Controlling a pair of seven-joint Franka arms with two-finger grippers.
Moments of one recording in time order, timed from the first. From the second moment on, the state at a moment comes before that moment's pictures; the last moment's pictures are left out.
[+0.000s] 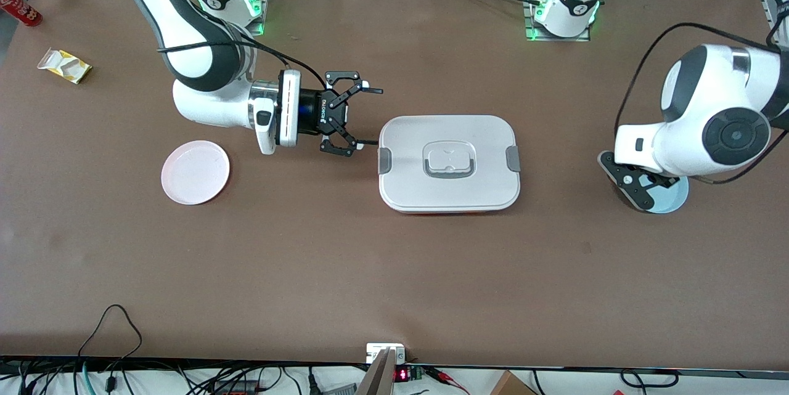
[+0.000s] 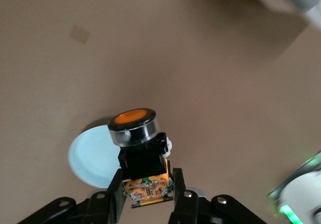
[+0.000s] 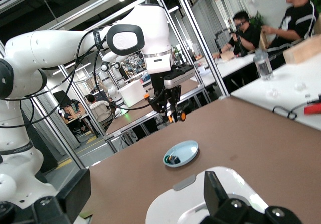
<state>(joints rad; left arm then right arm) 0.15 0.37 -0.29 -1.59 0.32 1.64 0.80 -0.03 0.31 0.57 -1.91 1.66 2.20 -1.68</state>
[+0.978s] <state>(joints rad) 0.47 0.62 -0.27 -1.72 0.41 2.08 1.32 -0.05 0.27 0.46 -1.86 0.75 2.17 -0.22</state>
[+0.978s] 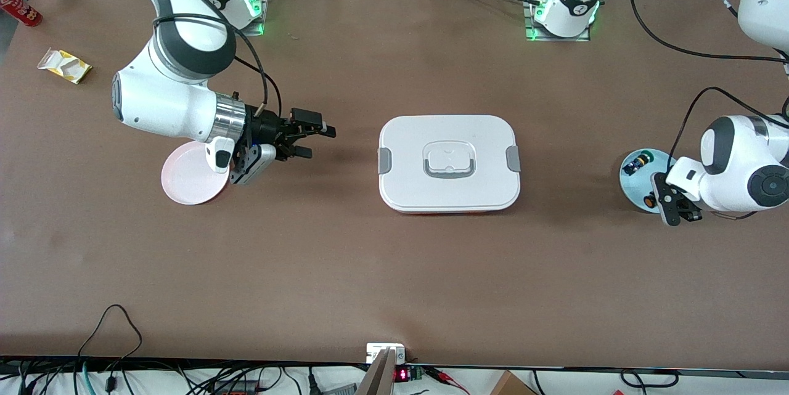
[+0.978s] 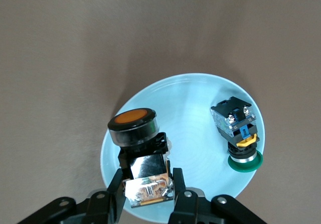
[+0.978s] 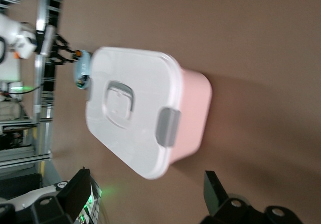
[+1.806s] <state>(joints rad) 0.49 0.63 -0.28 -1.75 0.42 2.15 1.47 -0.06 0.25 0.41 -1.58 -0.07 1.43 0.22</state>
